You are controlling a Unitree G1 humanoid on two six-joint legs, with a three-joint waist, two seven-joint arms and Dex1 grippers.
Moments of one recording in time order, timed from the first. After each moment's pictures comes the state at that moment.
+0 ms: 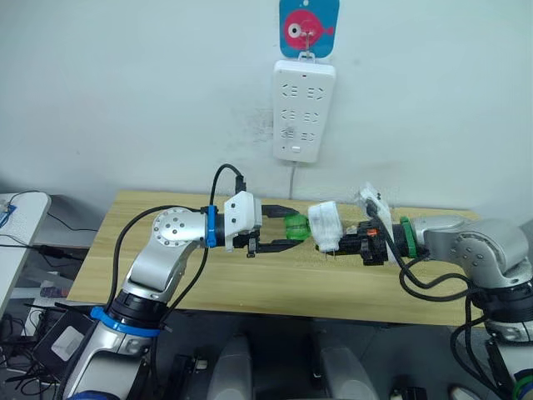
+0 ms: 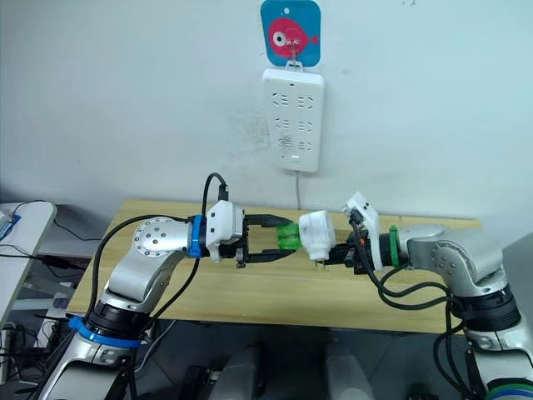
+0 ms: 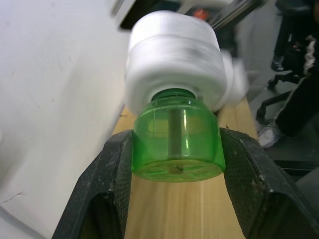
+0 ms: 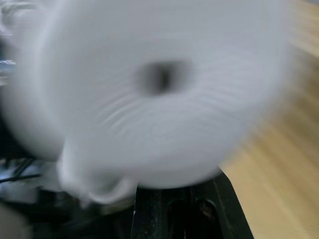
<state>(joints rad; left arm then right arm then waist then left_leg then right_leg) -0.47 0.52 -0.19 -0.10 -0.29 0.10 -1.13 -0.54 -0.67 0.05 -0.33 0.89 1.27 0.83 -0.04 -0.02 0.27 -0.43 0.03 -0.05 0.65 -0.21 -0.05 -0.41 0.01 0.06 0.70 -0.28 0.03</state>
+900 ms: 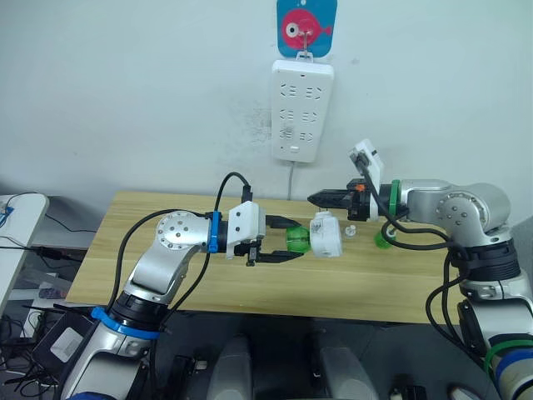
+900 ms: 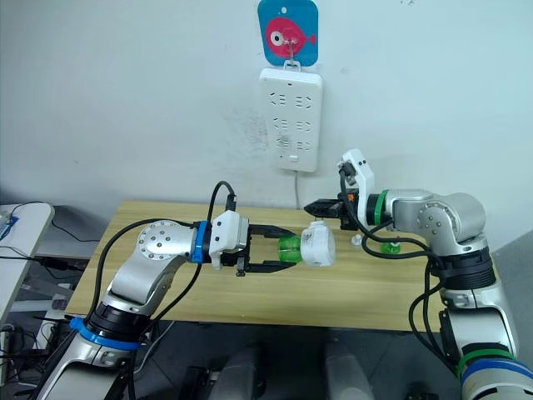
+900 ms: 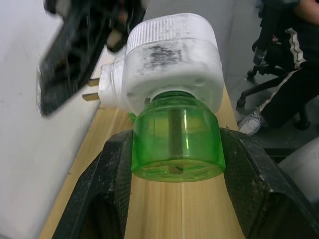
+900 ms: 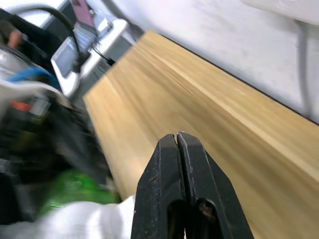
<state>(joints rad) -0.46 0.53 -0.22 -0.12 -0.28 0.10 -1.19 -0.77 -0.56 0.08 -0.03 0.77 1.15 0.68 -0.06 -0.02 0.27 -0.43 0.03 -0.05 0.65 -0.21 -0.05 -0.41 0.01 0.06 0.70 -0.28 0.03</state>
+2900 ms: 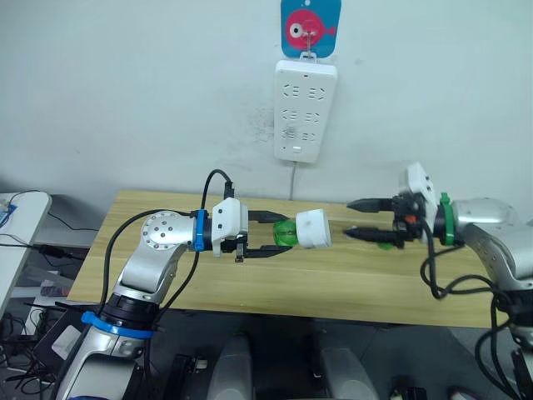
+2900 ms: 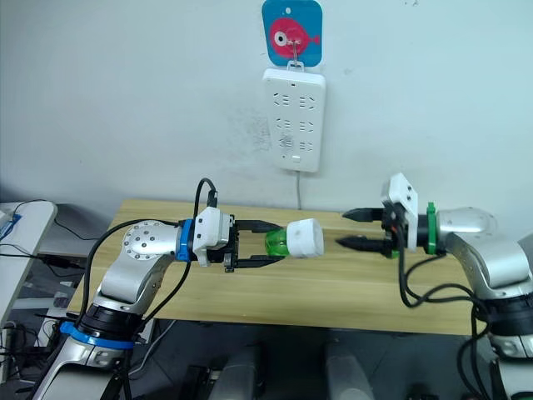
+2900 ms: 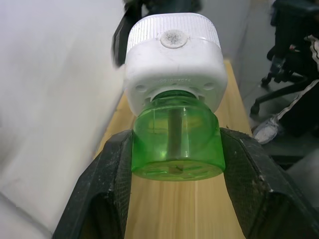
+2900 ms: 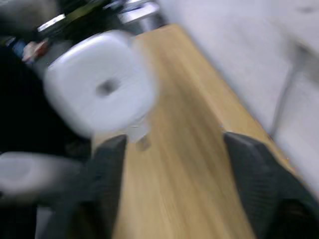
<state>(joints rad) -0.45 0.55 -0.15 -0.02 -0.31 -0.01 -1.24 -0.41 -0.80 0.03 -0.17 0.53 0.50 1.22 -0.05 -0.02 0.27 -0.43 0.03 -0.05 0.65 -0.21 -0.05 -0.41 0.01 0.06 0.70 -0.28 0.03</state>
